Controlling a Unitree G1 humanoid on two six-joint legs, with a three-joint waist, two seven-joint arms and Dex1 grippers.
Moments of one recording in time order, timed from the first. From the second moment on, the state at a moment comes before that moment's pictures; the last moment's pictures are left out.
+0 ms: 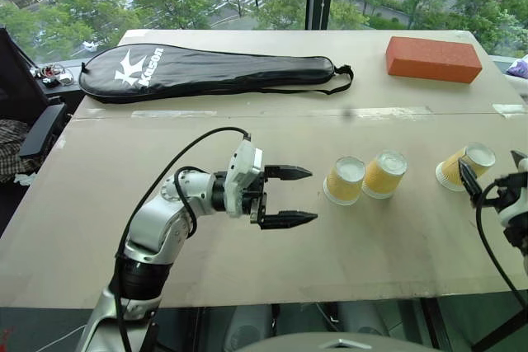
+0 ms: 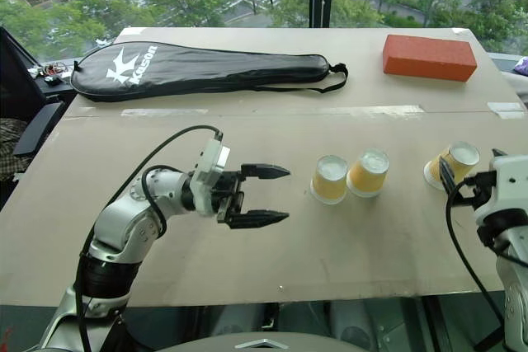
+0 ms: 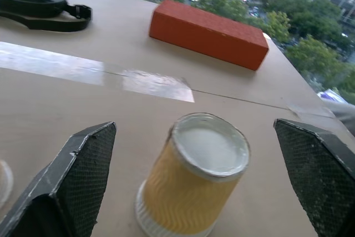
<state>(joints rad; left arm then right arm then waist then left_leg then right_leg) -0.27 0.53 -0.08 -0.38 -0.64 0.53 -1.17 0.13 -0.50 -0.49 -0.47 0.34 0.46 0.26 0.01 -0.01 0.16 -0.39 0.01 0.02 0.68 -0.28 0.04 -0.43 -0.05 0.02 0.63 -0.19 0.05</state>
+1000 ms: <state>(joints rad) -0.07 0.60 0.05 -0.42 -0.68 0.46 -1.01 -0.17 -0.73 -0.46 -0.61 0.82 0.74 0.58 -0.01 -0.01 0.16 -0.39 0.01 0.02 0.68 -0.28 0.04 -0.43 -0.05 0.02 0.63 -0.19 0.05</state>
